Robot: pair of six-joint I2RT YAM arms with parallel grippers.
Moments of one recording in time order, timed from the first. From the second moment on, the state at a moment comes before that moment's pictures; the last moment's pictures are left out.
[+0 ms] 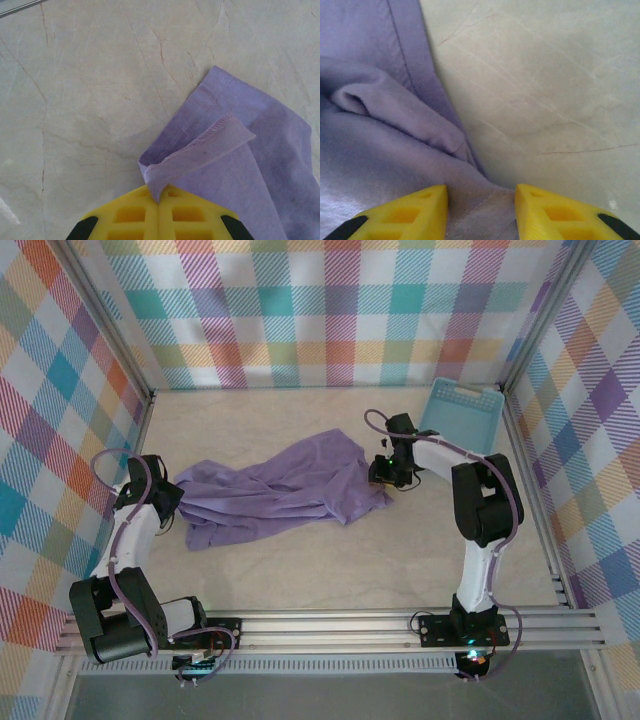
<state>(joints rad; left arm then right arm) 0.27 1.22 0.77 -0.53 -0.13 -0.79 0.32 1.97 1.33 -0.63 -0.22 0.39</state>
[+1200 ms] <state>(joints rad) 0.27 0.85 1.03 -0.57 0.16 -0.78 0.33 1.22 1.64 -0.98 0.06 0.35</state>
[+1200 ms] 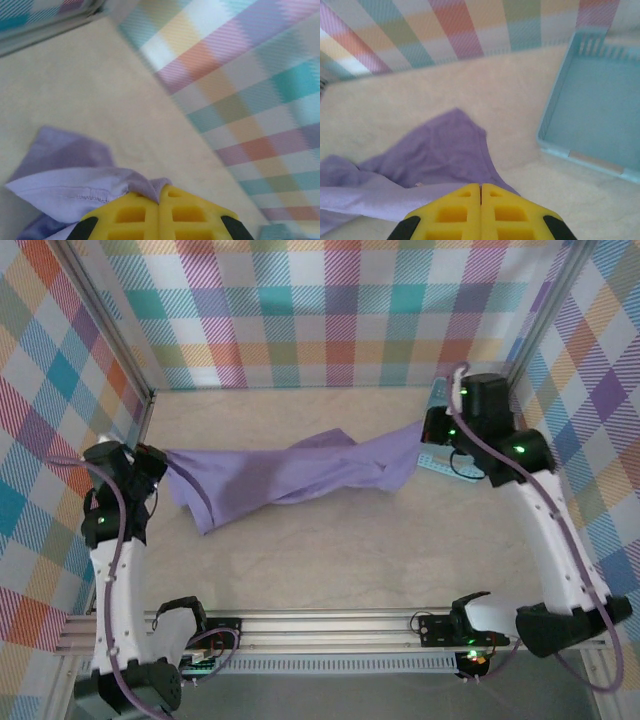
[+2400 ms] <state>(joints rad) 0.27 1.61 1.61 -0.76 0.35 -0.78 0.25 1.94 2.48 -0.99 0.03 0.19</state>
